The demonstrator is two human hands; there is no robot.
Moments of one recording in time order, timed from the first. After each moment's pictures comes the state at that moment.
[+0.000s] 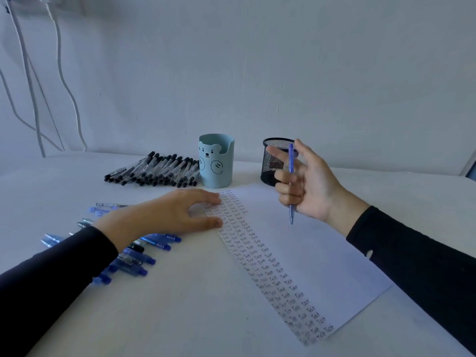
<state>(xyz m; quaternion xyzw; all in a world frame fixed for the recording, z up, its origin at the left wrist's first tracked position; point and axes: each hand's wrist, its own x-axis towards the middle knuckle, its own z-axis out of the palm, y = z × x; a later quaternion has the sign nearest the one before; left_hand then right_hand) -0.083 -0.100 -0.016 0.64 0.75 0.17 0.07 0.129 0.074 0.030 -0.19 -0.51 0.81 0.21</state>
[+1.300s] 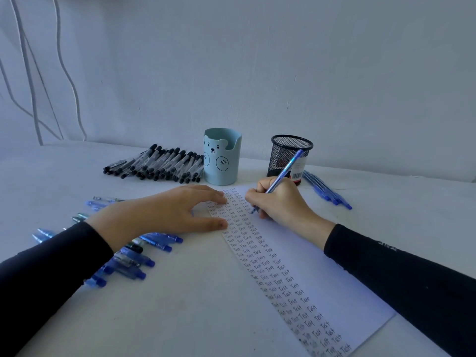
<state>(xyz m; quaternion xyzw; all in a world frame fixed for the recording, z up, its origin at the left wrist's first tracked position) -0.085 -0.100 -0.014 0.65 0.74 0.14 0.10 0.087 0.050 -0.015 -0.24 -0.83 0.42 0.29</state>
